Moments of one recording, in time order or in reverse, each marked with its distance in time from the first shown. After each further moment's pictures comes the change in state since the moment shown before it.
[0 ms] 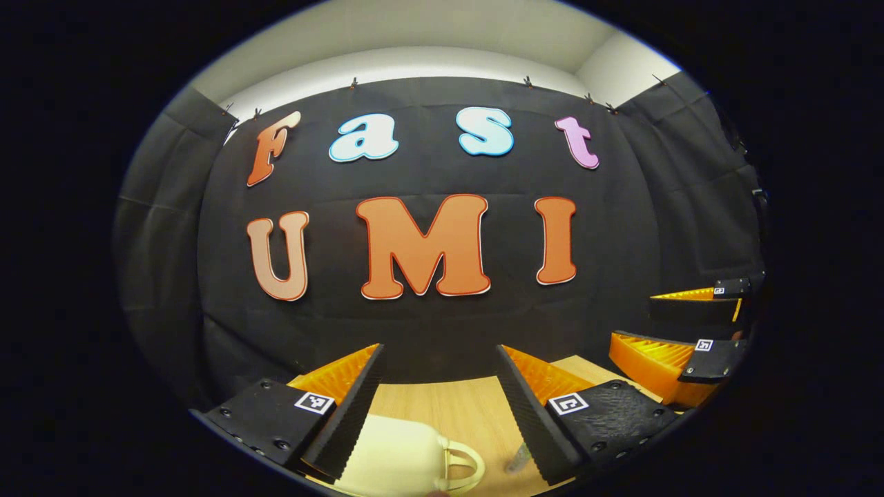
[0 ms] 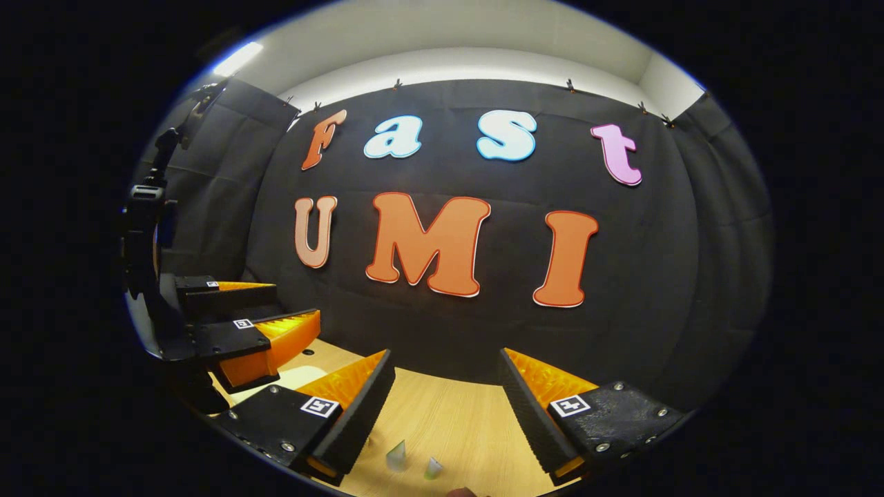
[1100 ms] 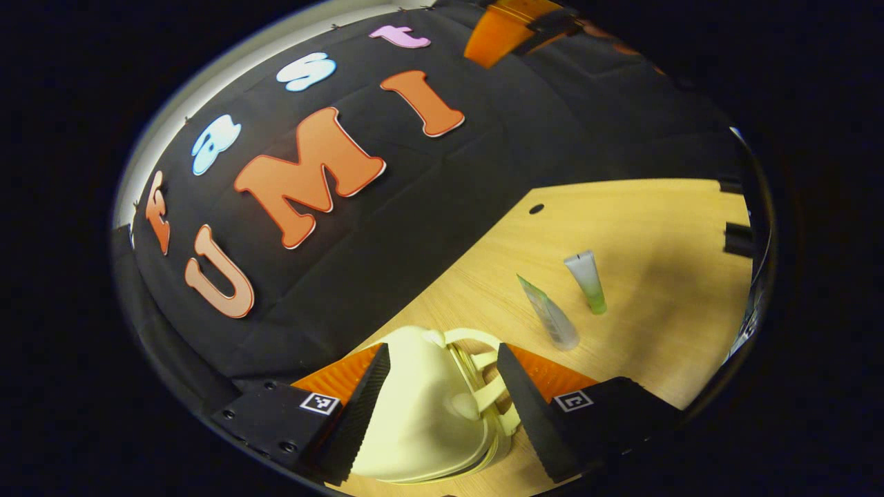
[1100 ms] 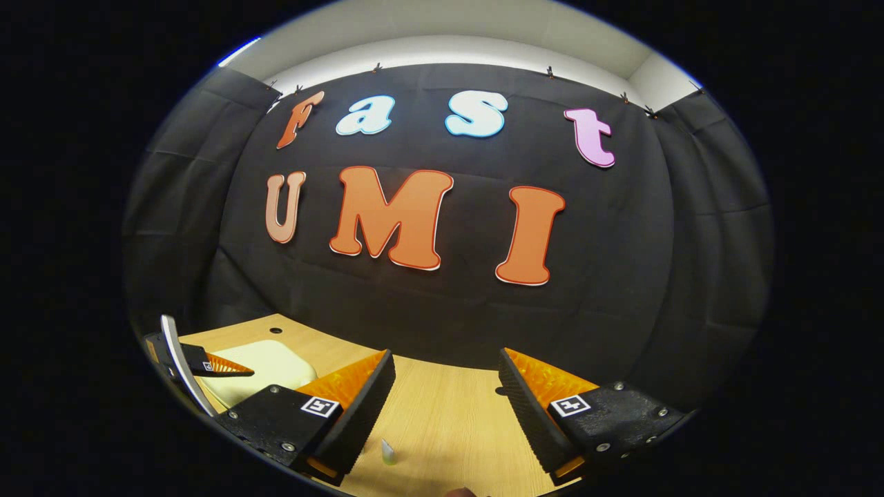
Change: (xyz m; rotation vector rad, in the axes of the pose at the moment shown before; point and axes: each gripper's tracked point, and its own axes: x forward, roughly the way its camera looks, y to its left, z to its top) left arm -0.022 -0.055 -0.235 0.664 0.354 -0.218; right arm -0.006 -0.068 -0.041 -0.028 0.078 -0.112
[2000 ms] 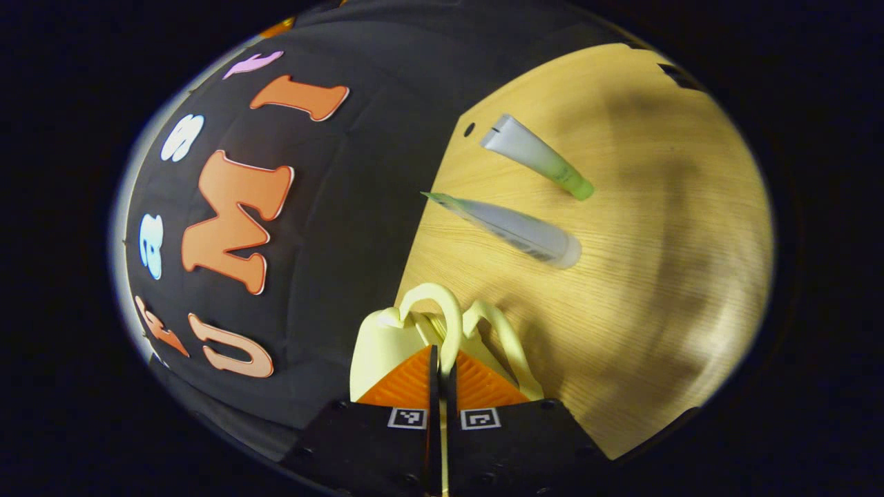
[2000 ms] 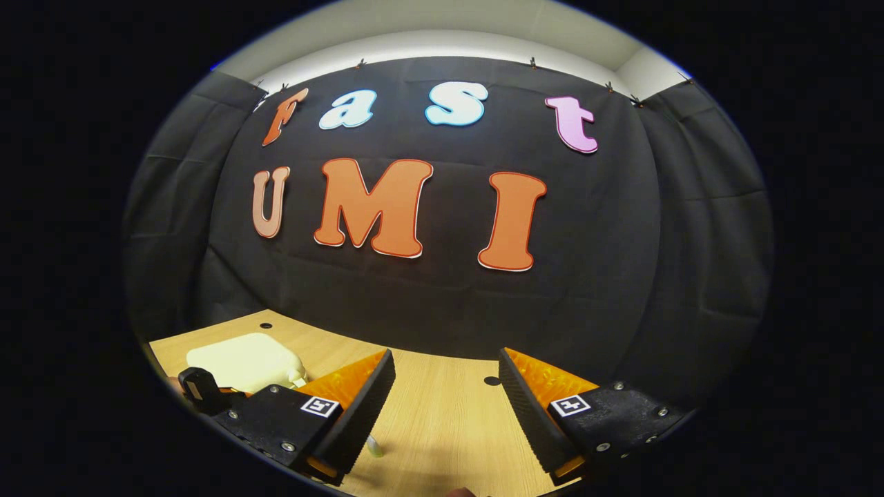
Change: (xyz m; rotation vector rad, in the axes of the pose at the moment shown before) left arm 0.058 -0.042 -0.049 0.390 0.177 -0.001; right arm -0.004 -0.026 -0.017 0.029 0.026 -0.036
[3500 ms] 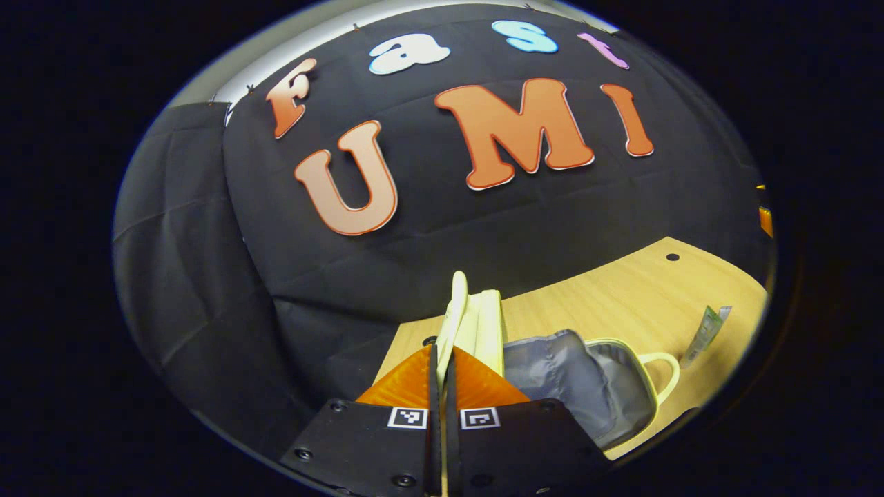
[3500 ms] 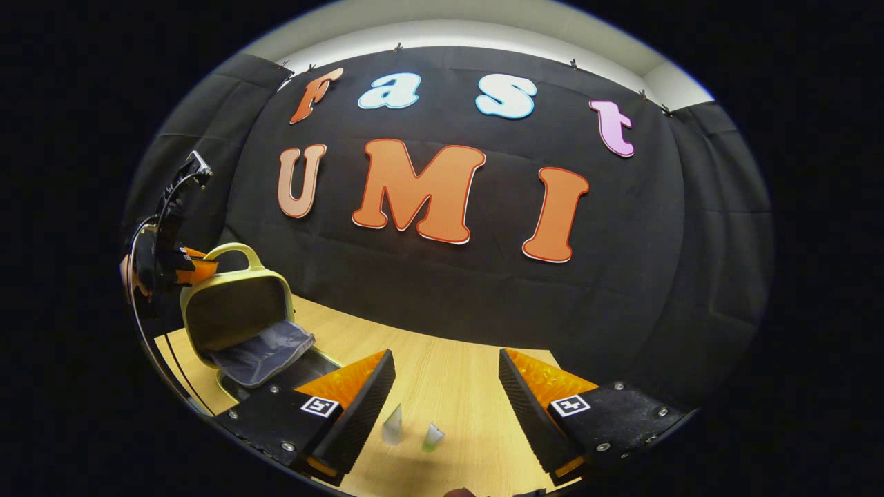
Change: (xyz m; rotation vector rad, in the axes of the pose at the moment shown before) left arm -0.032 0.122 -0.042 -0.933 -0.027 0.247; right arm -0.013 0.118 -0.009 -0.052 0.080 0.032
